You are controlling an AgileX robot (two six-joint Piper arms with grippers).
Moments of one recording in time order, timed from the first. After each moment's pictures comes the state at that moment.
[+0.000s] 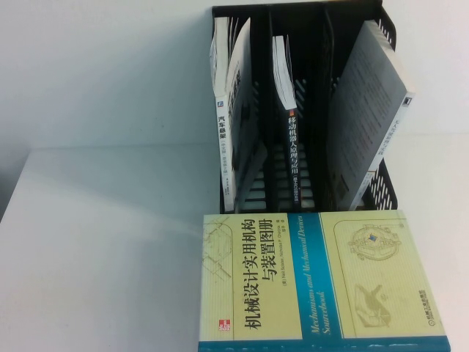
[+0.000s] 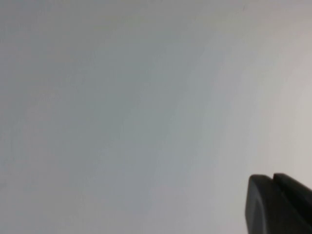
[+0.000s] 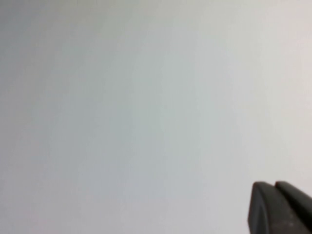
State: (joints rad) right arm 0.04 -0.01 -0.03 -0.09 -0.57 0.36; left arm -0.01 -0.01 0.02 0.08 -0.74 -0.42
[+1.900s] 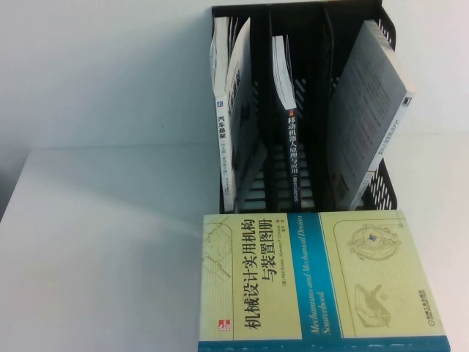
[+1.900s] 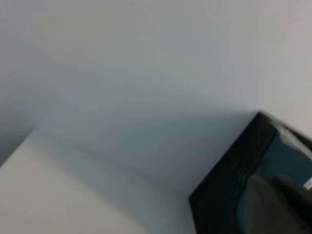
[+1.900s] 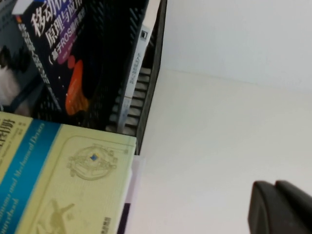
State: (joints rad) right arm 0.05 0.68 -1.04 0.10 1.01 -0.19; left arm -0.01 0.12 -0.30 -0.11 0.22 -0.53
